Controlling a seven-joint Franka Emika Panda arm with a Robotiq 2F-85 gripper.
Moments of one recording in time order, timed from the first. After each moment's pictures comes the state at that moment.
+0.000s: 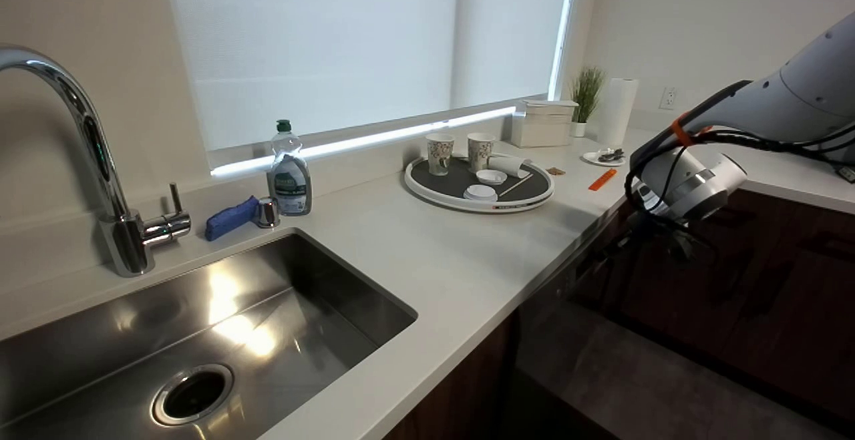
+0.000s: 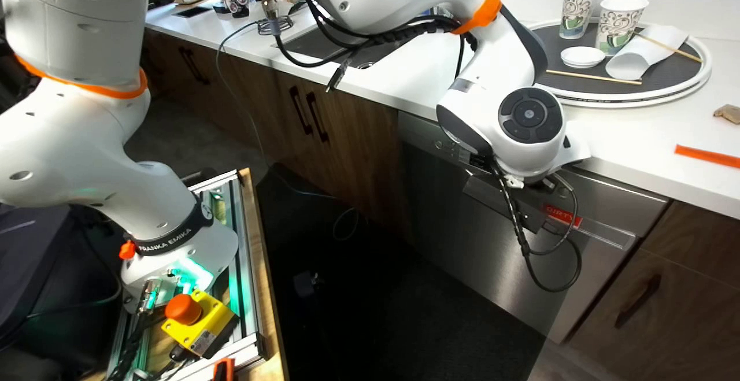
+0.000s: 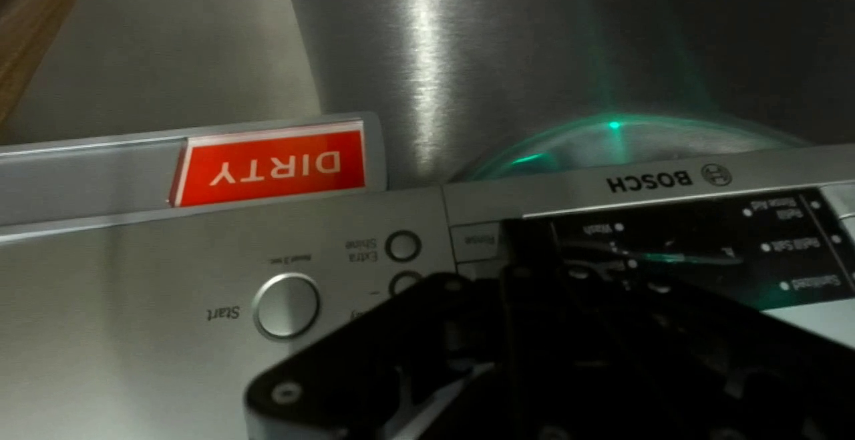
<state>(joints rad) -0.30 0.71 -0.02 -1.83 1.10 2.62 -1.68</state>
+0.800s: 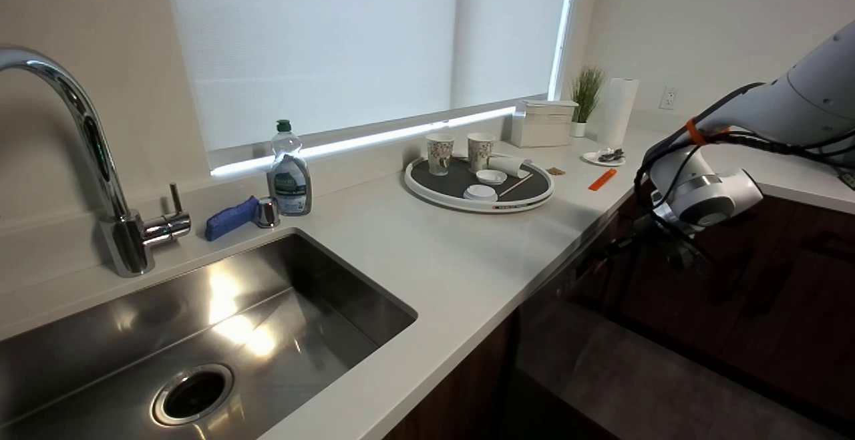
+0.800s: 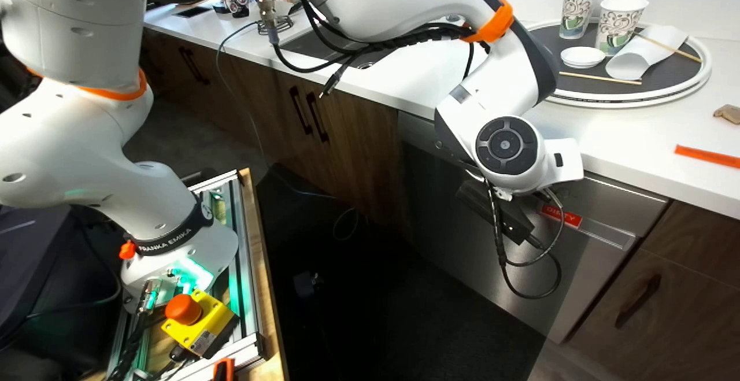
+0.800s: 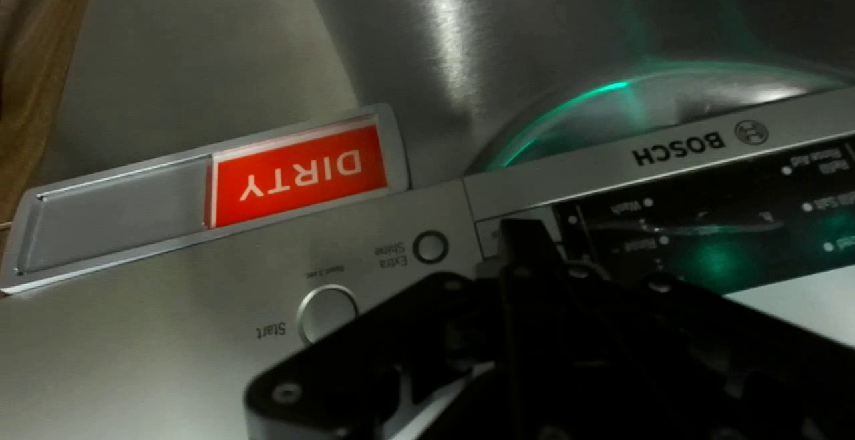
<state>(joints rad) -0.35 0.71 0.03 -1.84 1.38 2.64 -1.81</state>
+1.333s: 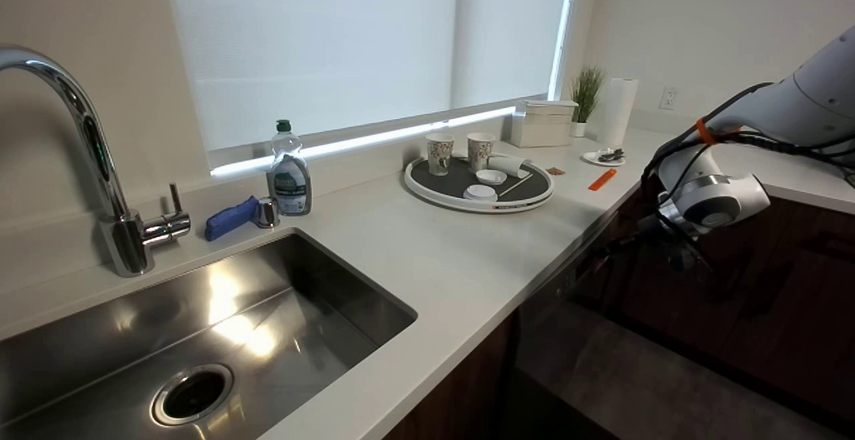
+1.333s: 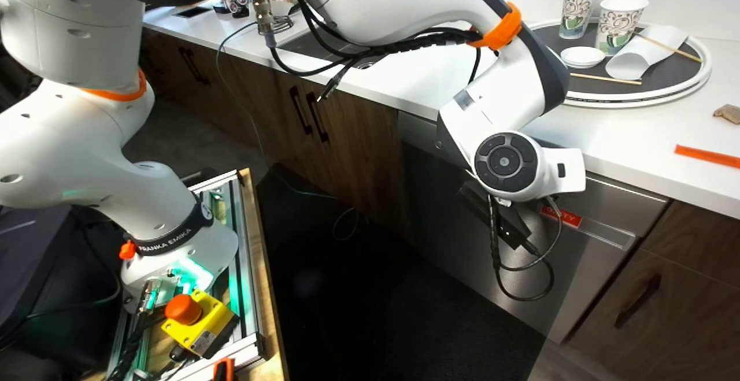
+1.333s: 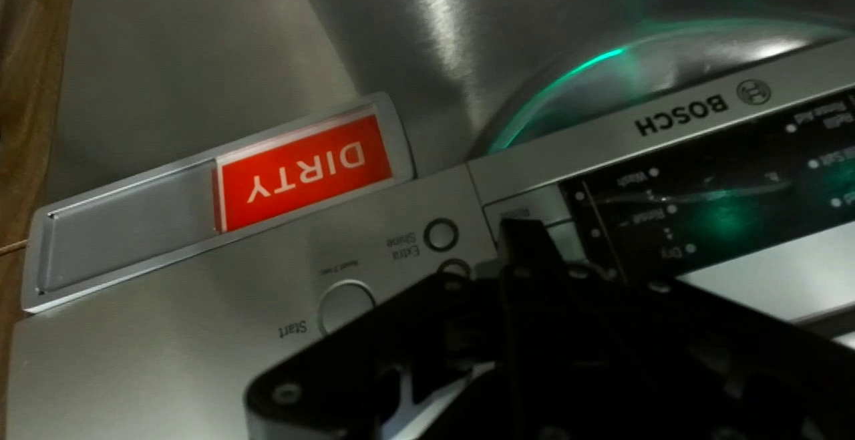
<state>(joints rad) -0.37 0.71 0.02 -1.84 1.45 2.59 -1.82</state>
